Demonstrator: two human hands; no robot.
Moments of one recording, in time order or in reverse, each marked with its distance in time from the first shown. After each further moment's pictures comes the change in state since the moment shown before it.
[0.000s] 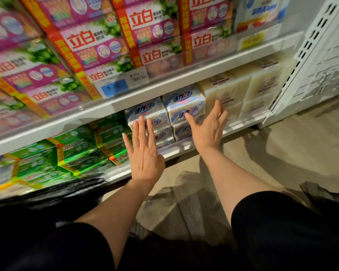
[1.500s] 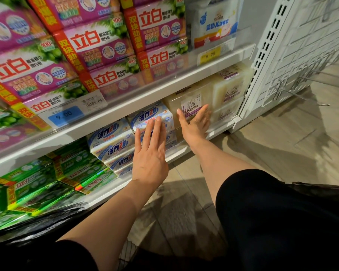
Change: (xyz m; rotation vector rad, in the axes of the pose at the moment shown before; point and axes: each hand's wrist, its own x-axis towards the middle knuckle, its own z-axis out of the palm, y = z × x) left_hand 0.044 0.074 -0.008 0.127 -0.007 0.386; right_hand 0.073 0.031 -0.005 0.104 -0.255 0.283
